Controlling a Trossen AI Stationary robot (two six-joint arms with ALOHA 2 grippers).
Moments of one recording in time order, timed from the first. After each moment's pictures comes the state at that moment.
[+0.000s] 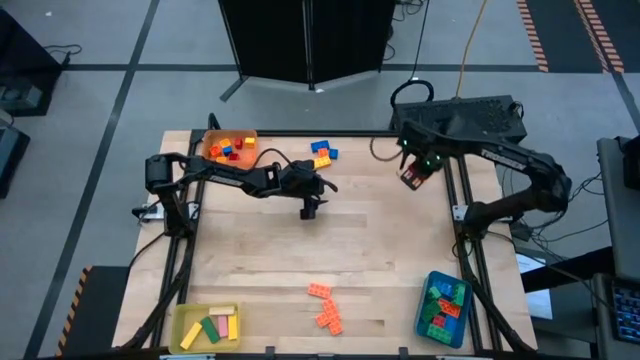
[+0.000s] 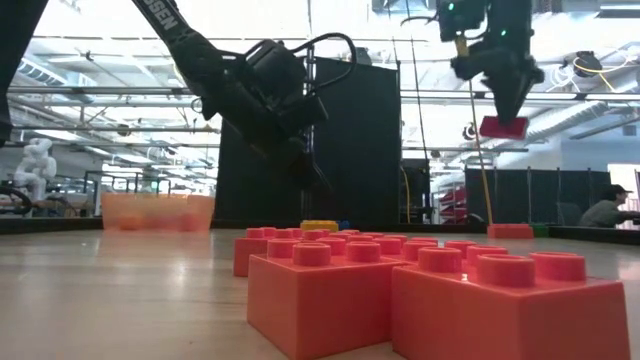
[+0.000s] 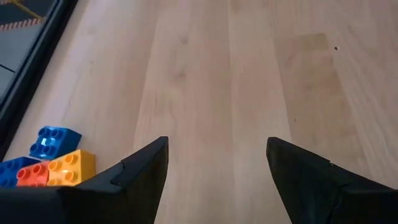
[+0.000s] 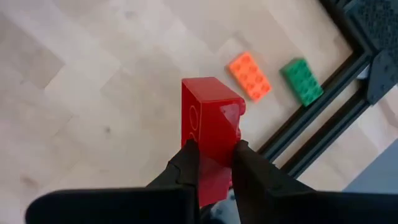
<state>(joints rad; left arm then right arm) 0.24 1.80 0.94 0.18 0.04 0.32 -0.48 1.32 1.30 -1.45 0.18 0.34</state>
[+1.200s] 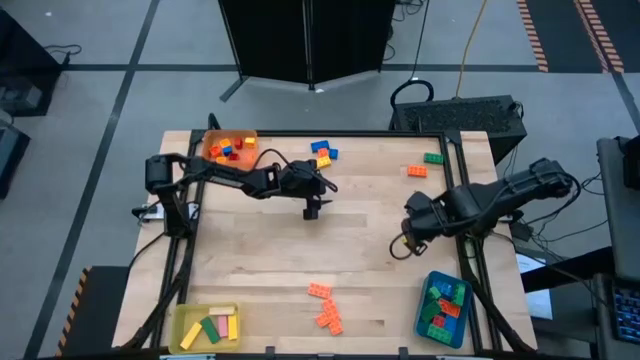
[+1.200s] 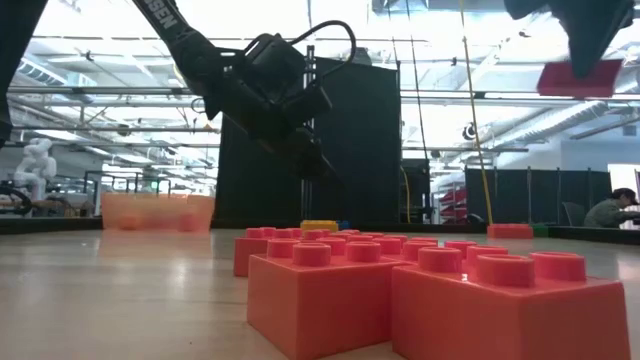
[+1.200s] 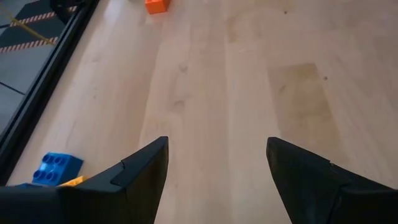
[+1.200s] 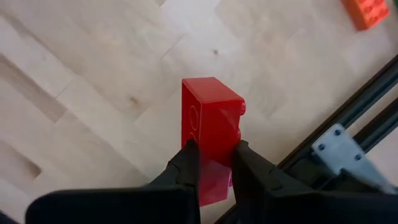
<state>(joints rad) 0.23 1.80 0.94 0.26 0.05 0.32 0.35 1.31 1.30 -1.54 0.15 1.16</state>
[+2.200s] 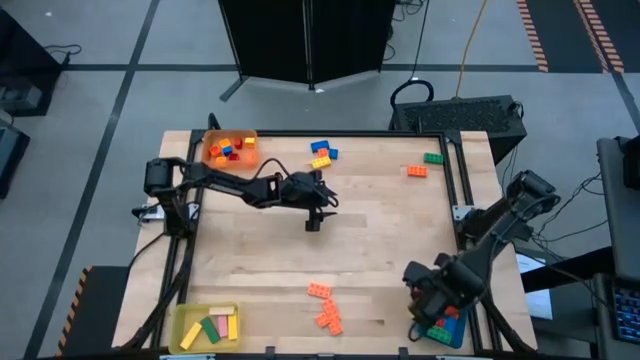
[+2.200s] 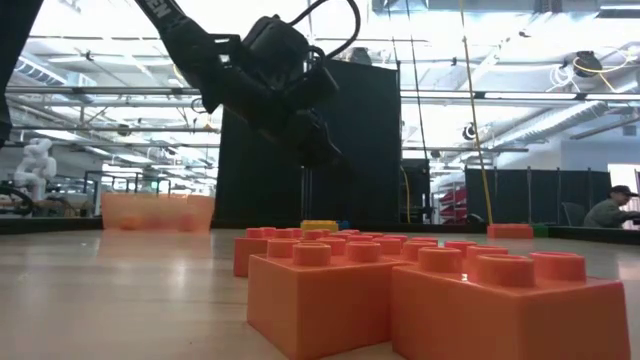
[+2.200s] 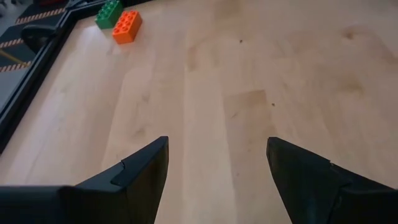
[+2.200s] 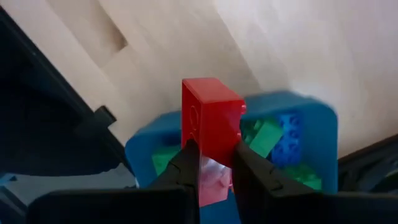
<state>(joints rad) 0.13 1.80 0.94 0.31 0.05 0.29 0.79 1.55 1.30 -1.22 -0.08 1.42</state>
